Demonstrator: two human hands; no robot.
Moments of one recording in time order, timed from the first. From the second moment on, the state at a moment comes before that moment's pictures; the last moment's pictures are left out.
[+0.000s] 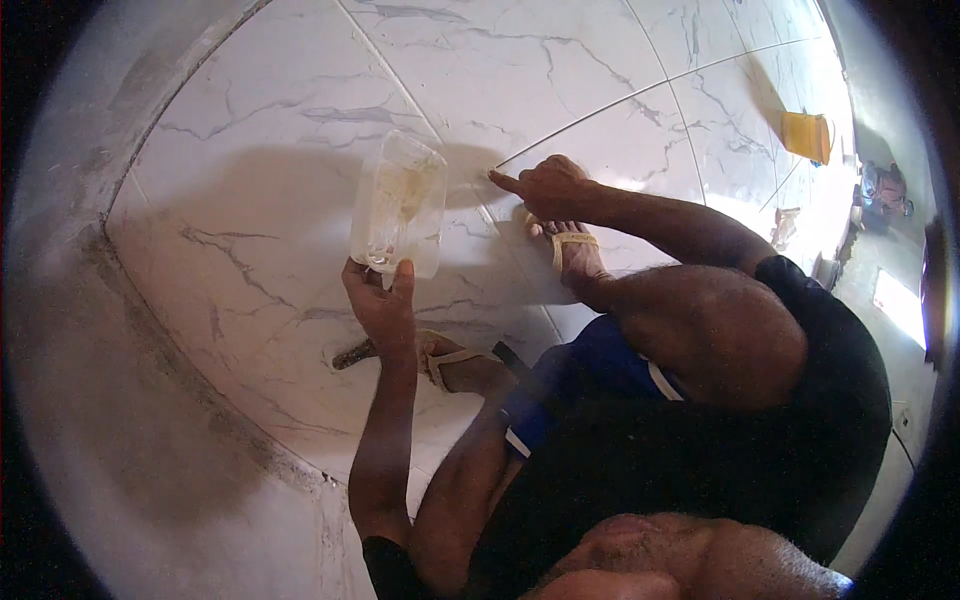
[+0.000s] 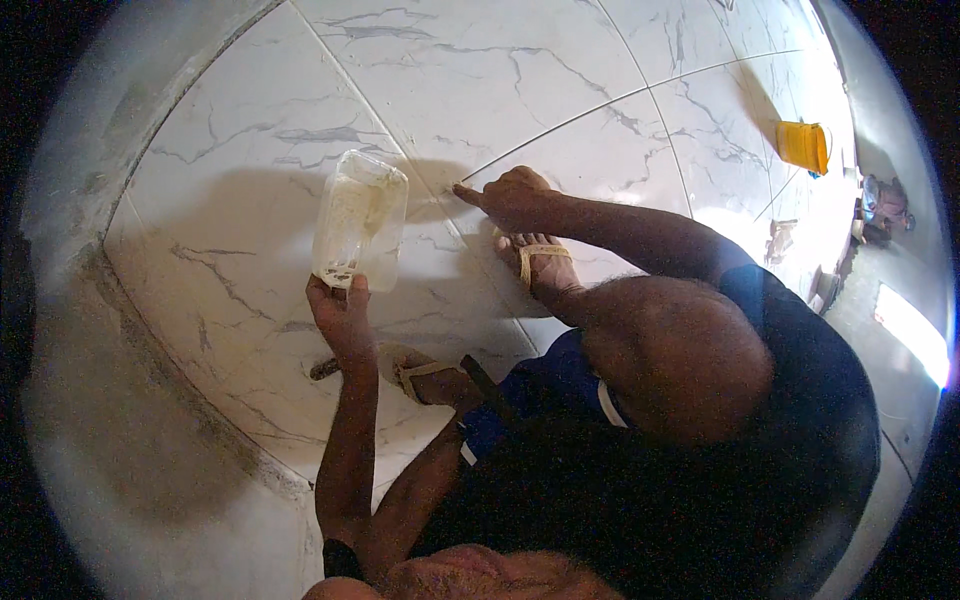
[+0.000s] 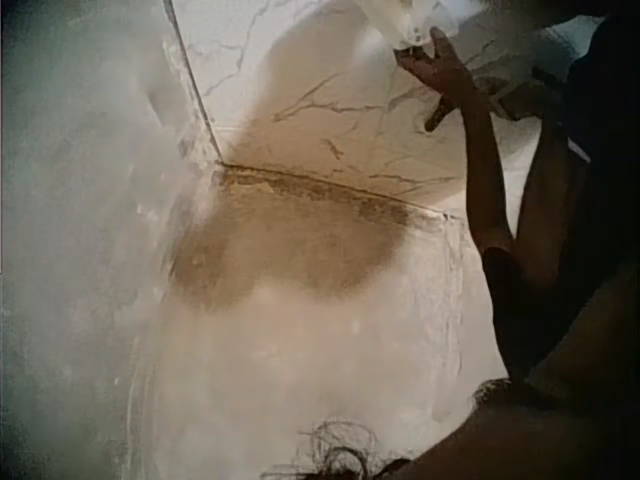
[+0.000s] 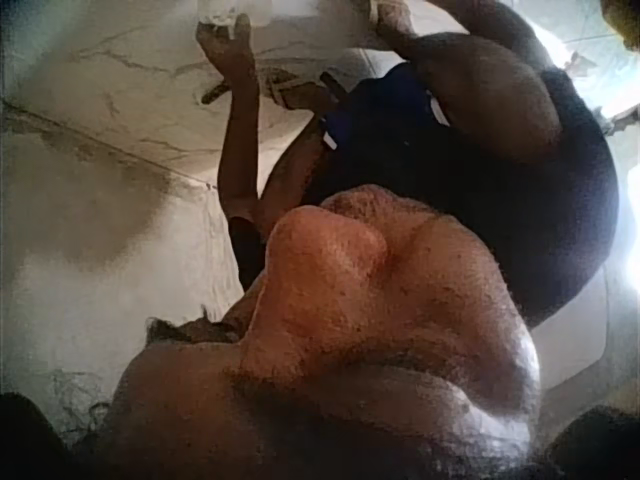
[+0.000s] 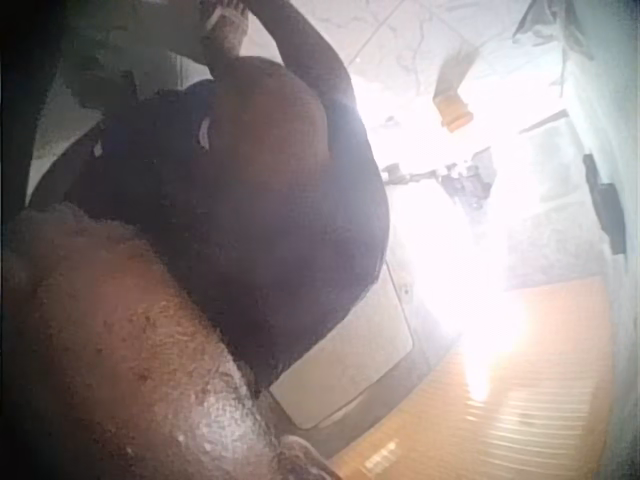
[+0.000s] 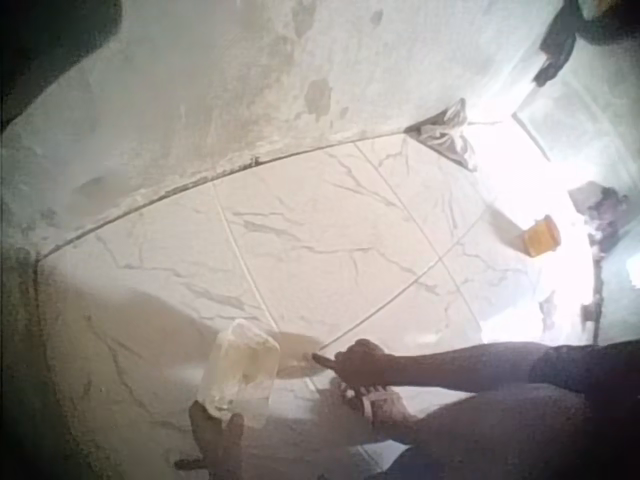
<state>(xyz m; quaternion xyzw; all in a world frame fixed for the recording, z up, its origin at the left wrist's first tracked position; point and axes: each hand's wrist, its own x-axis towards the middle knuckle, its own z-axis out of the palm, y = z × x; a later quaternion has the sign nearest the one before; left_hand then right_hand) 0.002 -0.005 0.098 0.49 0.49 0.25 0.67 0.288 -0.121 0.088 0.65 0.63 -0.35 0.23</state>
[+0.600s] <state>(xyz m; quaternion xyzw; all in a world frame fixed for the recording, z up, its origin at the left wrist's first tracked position) -0.001 -0.005 0.099 0.48 0.50 0.24 0.68 0.308 -0.117 0.098 0.65 0.65 -0.31 0.26</state>
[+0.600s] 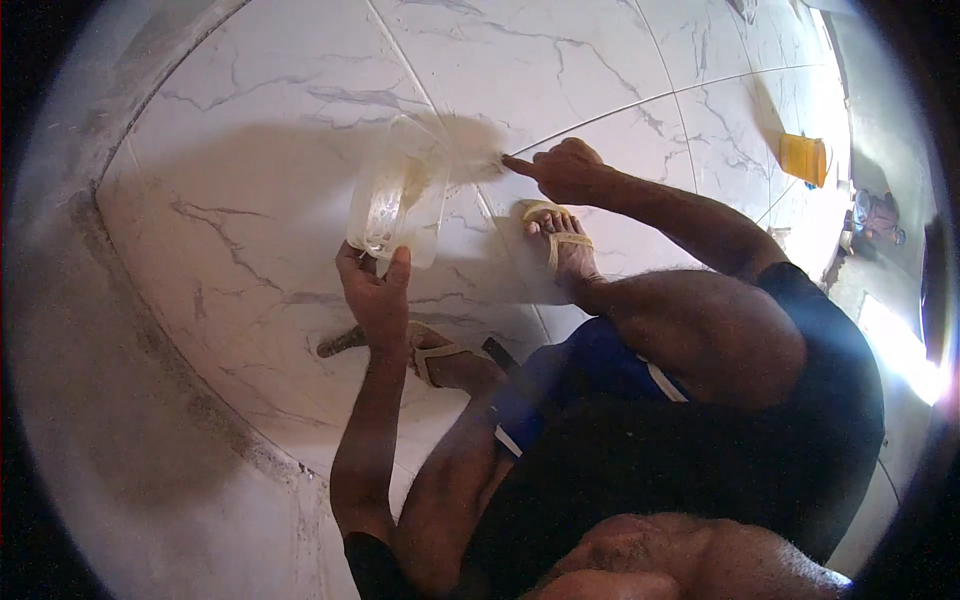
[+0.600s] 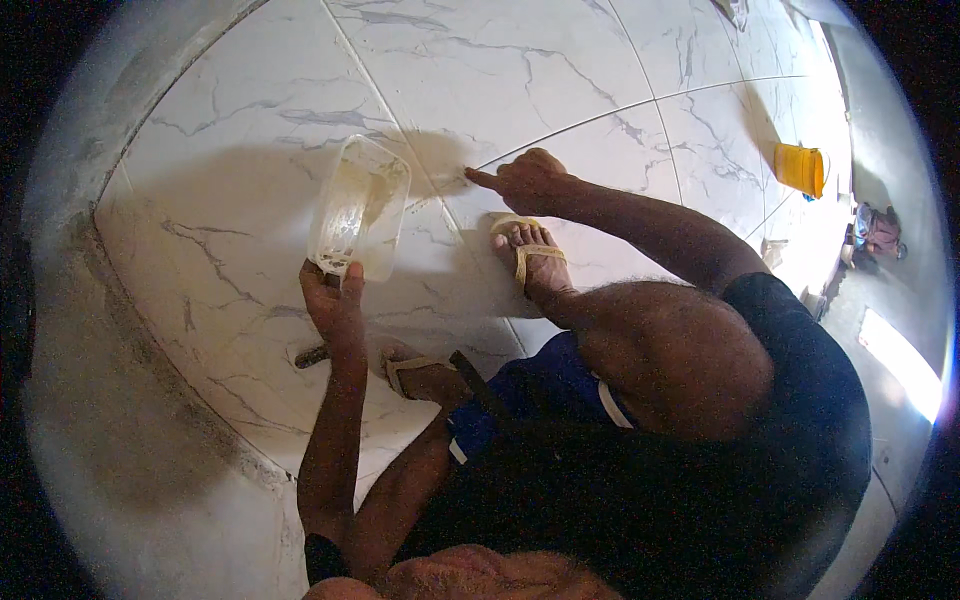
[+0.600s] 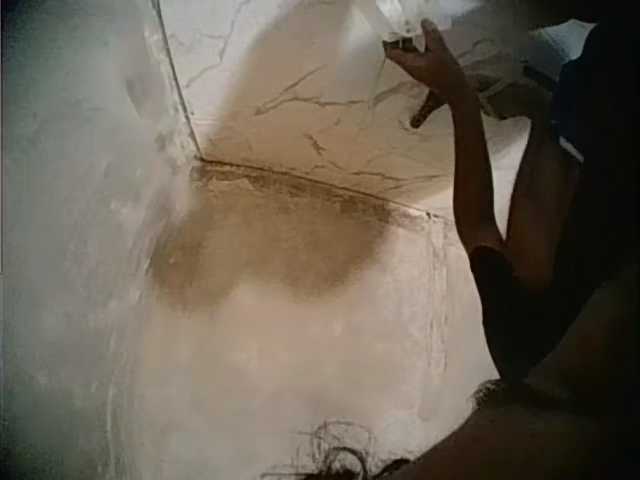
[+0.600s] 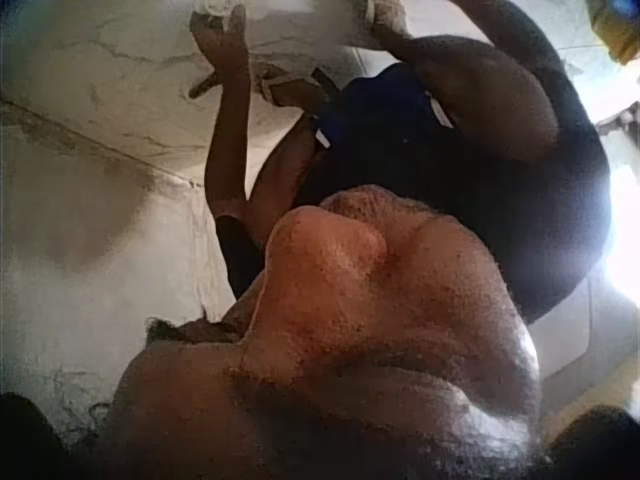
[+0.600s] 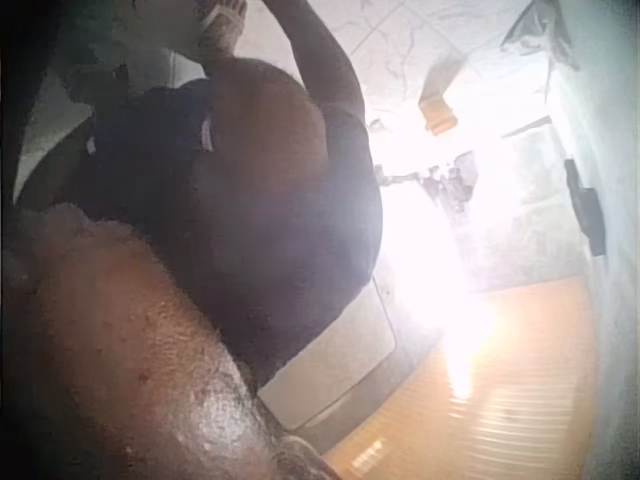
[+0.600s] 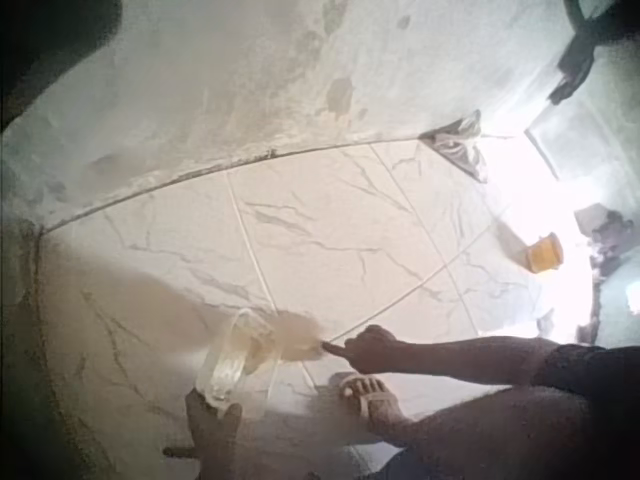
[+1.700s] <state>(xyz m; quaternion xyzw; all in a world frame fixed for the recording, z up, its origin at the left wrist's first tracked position) 0.003 -0.004 0.100 0.48 0.48 0.25 0.69 0.347 -0.105 0.073 0.53 0.79 -0.23 0.19</state>
